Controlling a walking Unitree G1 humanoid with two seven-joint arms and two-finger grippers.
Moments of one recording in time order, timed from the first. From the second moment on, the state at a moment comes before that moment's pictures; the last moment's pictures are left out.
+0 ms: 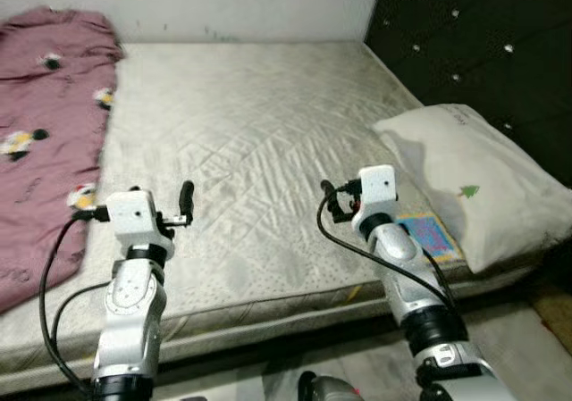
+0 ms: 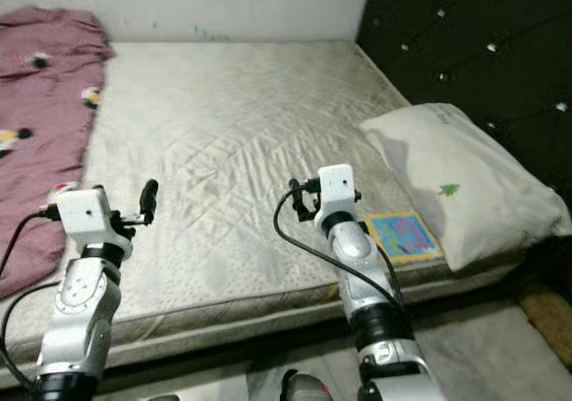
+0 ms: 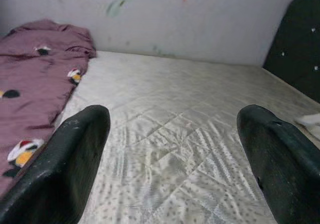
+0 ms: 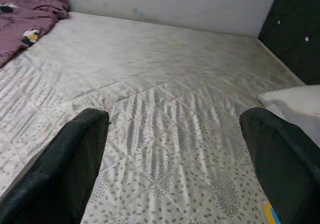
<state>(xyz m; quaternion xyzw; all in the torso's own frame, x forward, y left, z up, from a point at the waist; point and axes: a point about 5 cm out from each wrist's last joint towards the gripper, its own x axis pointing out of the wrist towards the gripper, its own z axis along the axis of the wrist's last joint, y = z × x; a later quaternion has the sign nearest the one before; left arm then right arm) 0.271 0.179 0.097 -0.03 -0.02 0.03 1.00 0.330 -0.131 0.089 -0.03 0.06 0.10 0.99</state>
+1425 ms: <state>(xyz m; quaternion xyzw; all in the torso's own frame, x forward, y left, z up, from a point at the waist) 0.274 0.176 0.099 -0.06 -0.02 0.01 1.00 0.334 -0.133 0.090 -0.05 0.07 0.11 0.99</state>
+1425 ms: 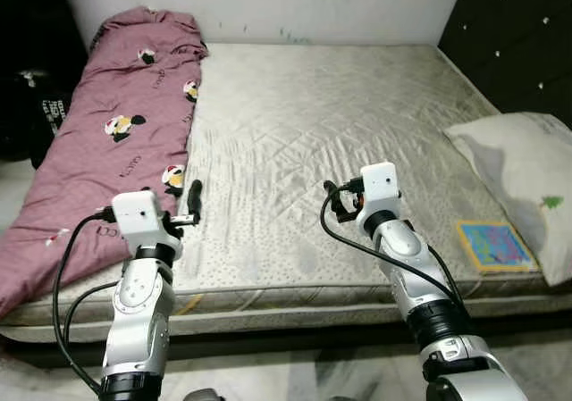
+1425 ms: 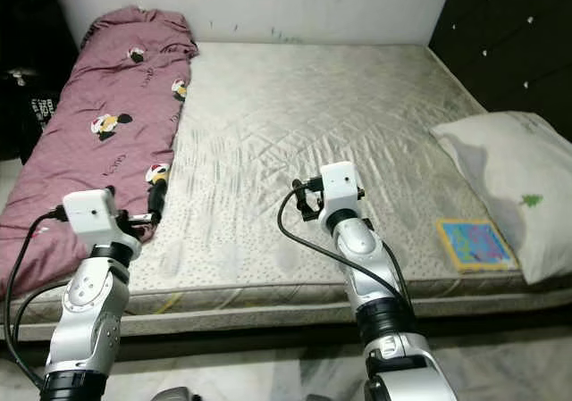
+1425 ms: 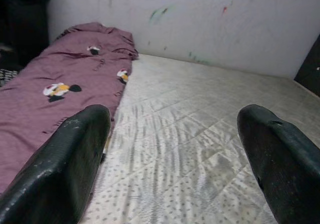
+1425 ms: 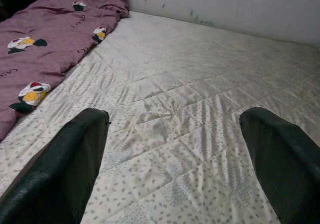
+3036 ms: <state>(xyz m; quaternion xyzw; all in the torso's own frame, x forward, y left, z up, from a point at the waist) 0.278 0.173 0.101 -0.05 -0.01 0.01 1.00 0.334 -0.139 0.087 -0.04 0.08 0.10 0.99</state>
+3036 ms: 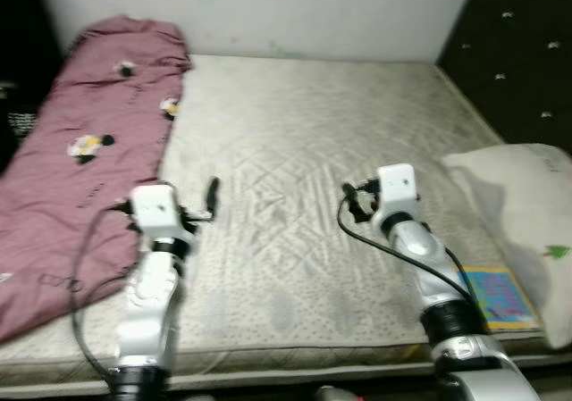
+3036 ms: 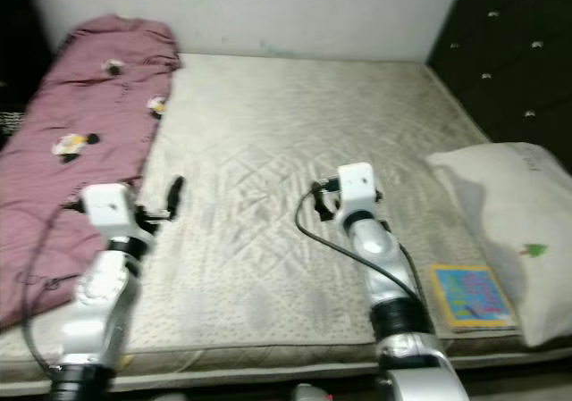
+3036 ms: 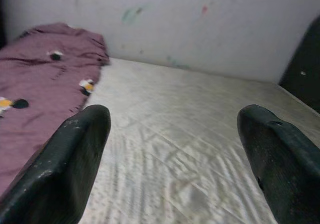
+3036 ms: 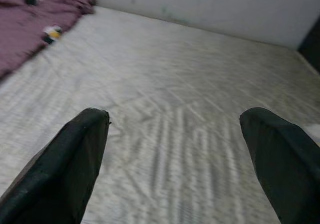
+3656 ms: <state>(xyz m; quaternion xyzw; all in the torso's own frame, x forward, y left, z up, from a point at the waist) 0.276 0.174 0.098 -0.06 -0.01 0.02 1.00 0.334 -0.136 0.085 -0.04 0.08 0.10 0.99</state>
